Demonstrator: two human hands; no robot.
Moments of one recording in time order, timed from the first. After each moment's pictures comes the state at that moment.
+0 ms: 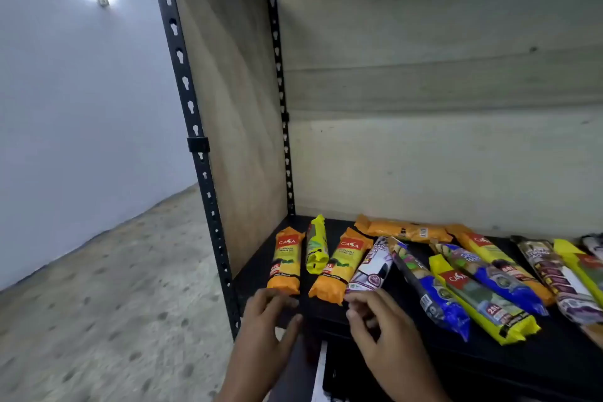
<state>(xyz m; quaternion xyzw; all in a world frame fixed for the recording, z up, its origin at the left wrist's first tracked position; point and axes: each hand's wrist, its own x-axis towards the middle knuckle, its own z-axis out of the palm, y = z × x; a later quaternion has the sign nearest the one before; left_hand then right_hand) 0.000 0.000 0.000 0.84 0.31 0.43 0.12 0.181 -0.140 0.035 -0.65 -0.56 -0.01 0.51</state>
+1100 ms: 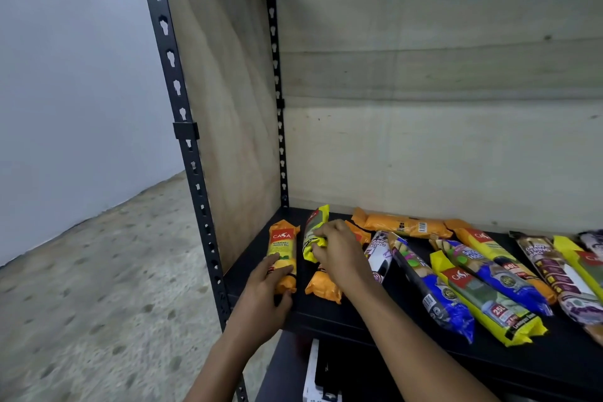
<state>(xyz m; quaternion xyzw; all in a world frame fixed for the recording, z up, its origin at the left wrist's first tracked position) 0.023 0.071 0.000 0.88 0.33 0.31 0.17 0.213 0.017 0.062 -0.74 -0.55 -0.04 0.38</state>
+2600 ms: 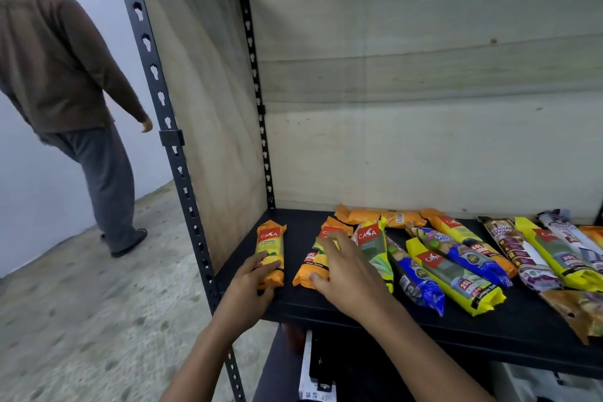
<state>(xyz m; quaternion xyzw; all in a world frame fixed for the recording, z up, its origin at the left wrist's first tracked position) 0.015 0.068 0.020 0.89 0.33 0.25 0.19 0.186 -0.089 0.084 -0.78 -0.58 -0.07 0.24</state>
